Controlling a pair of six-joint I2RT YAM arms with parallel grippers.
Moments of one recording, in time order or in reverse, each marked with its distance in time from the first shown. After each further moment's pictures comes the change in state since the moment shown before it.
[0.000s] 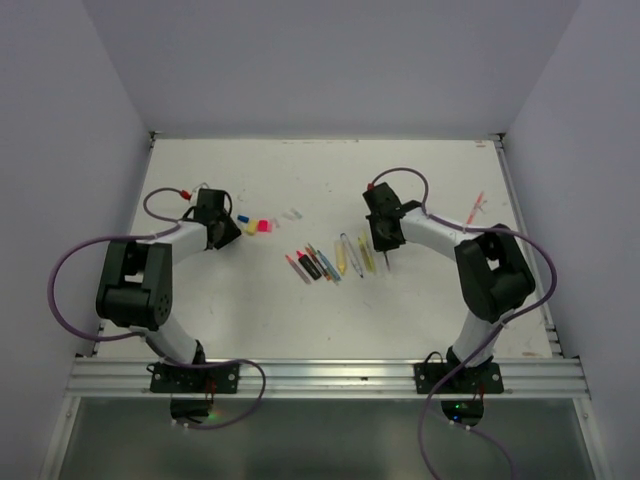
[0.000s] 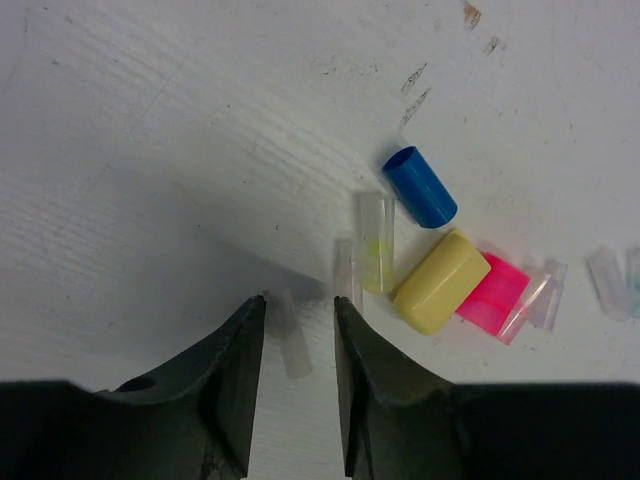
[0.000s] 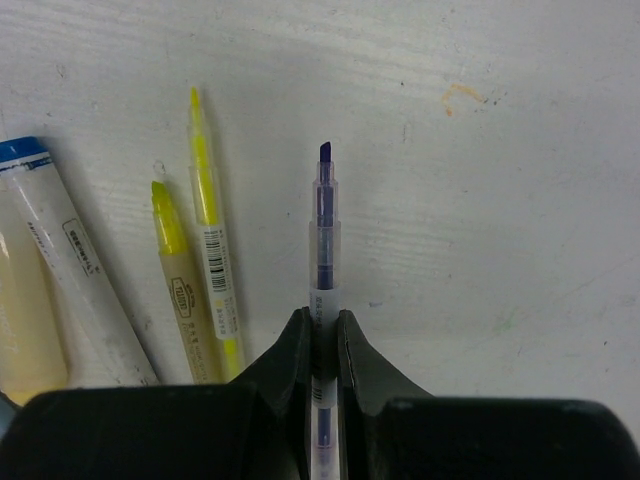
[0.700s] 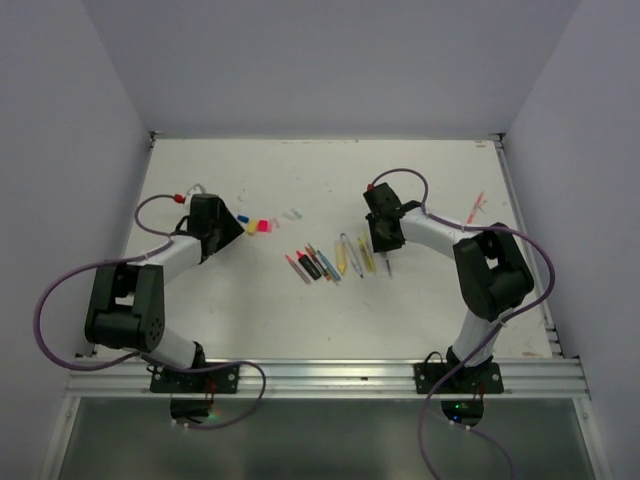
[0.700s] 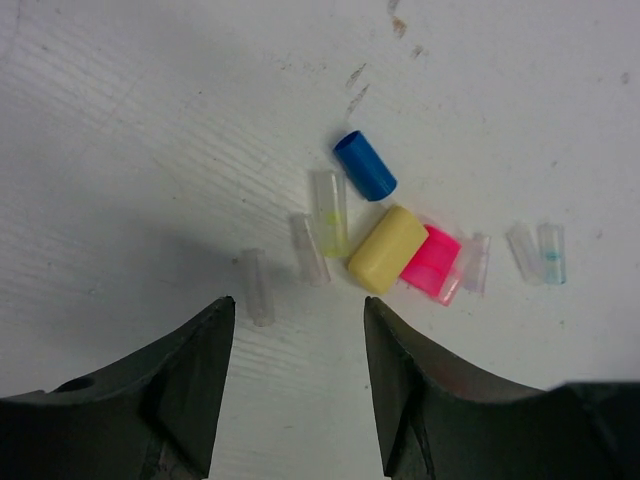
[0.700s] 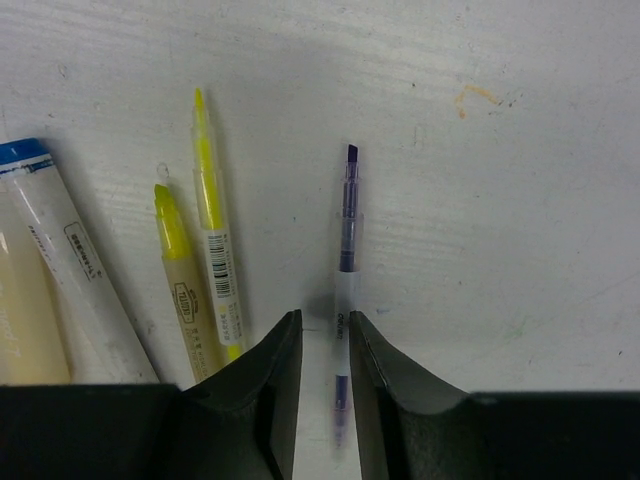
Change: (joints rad) left arm 0.005 -0.121 -0.112 0.103 0.043 -0.051; right arm -0.007 0.022 -0.001 0.010 -0.028 -0.001
